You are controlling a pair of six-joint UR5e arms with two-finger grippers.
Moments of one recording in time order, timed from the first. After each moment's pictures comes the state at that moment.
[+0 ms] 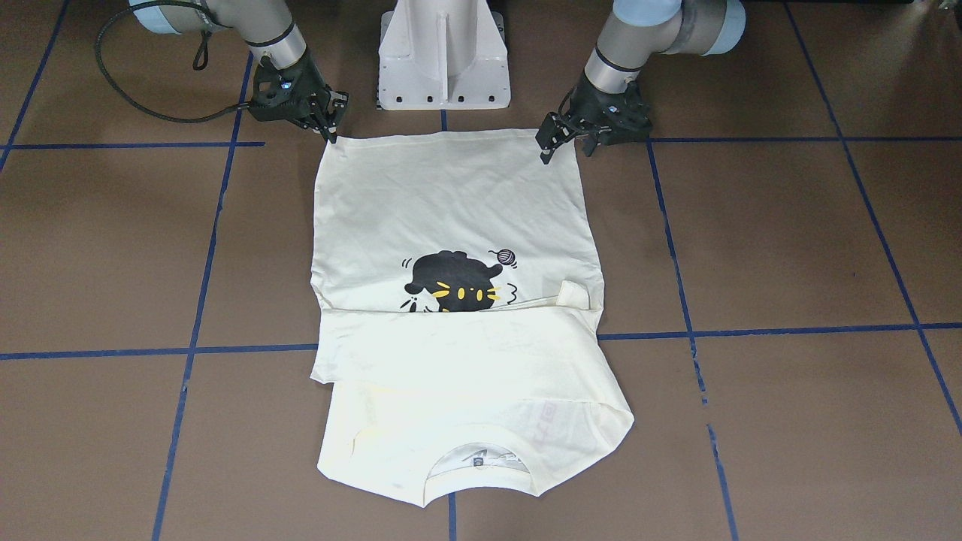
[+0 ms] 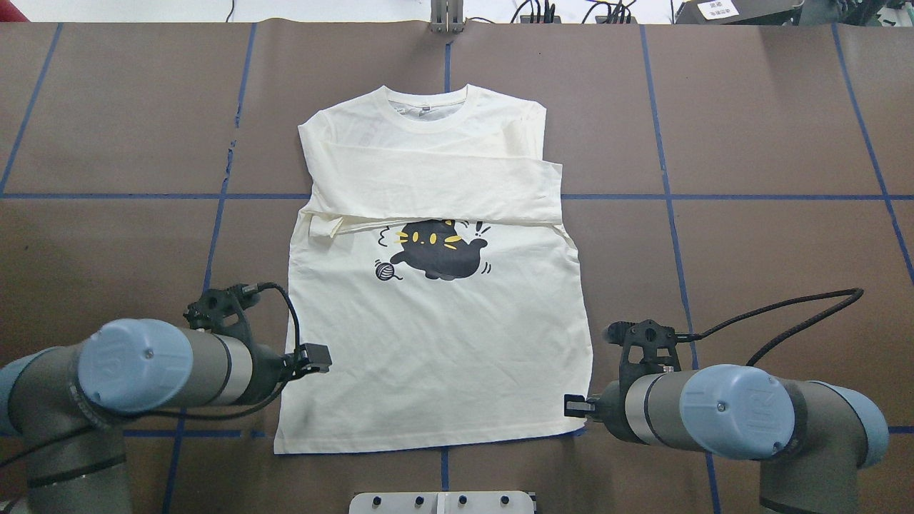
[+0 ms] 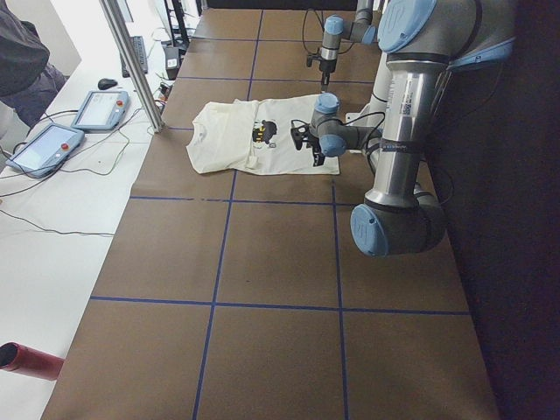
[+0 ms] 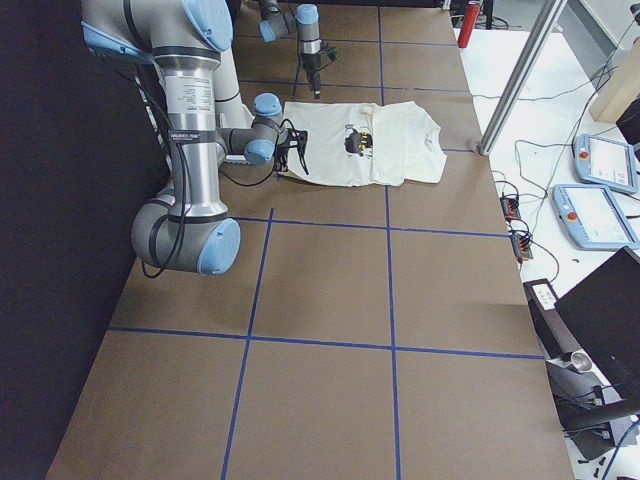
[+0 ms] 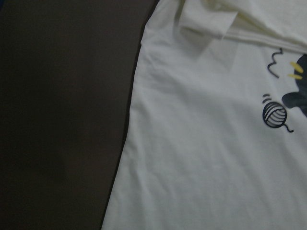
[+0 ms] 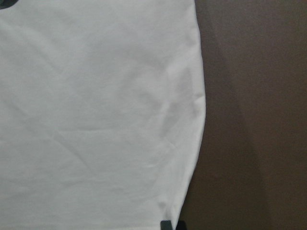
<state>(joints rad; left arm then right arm) -0.28 -1.74 -2.01 -1.93 -1.71 -1.77 0.21 -1.48 2.09 -1.22 1.67 1.52</state>
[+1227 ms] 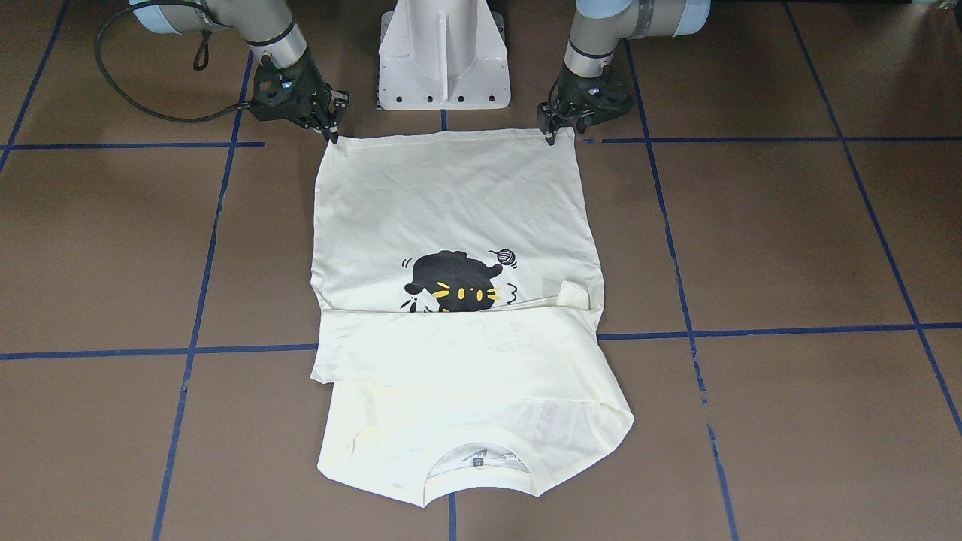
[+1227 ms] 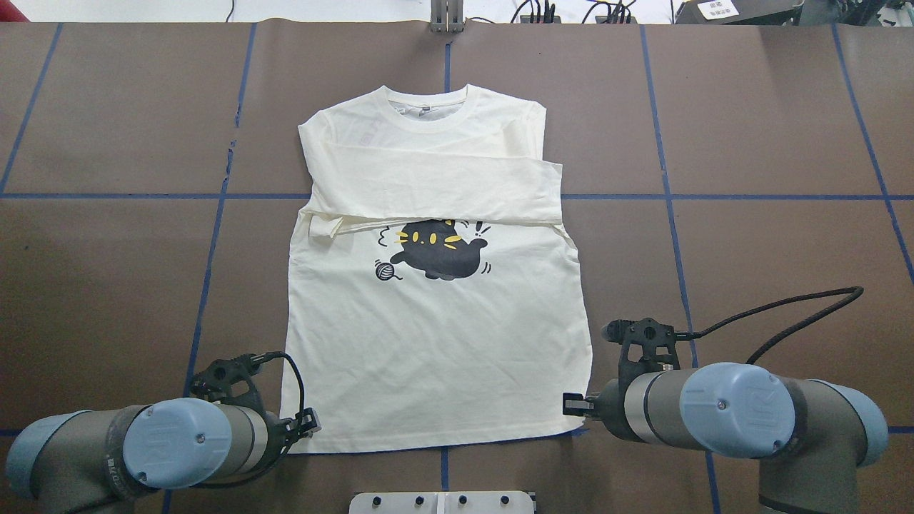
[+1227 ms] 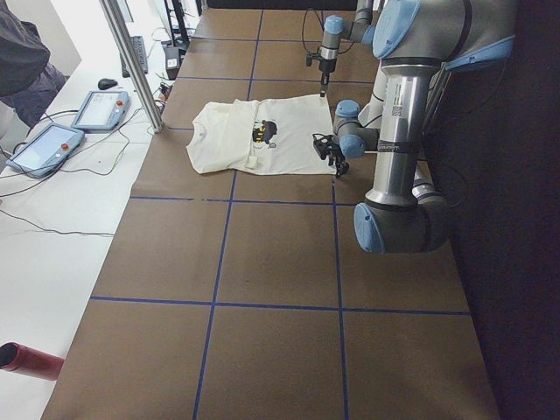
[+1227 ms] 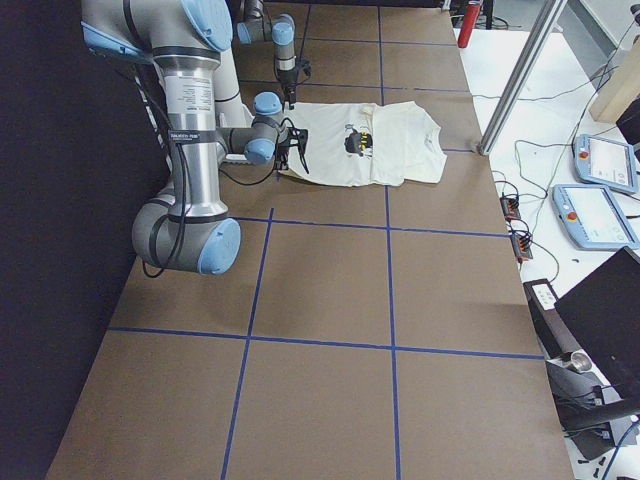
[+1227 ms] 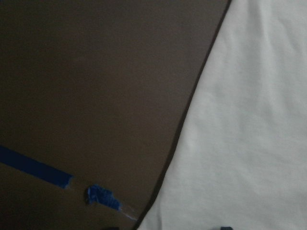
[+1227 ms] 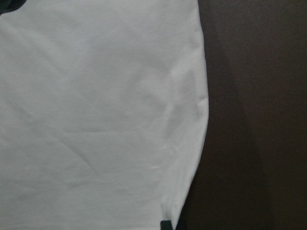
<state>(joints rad) -0.15 -1.73 -2.02 -1.78 -1.64 -1.87 0.22 -1.48 2.09 -1.22 1.67 1.52</state>
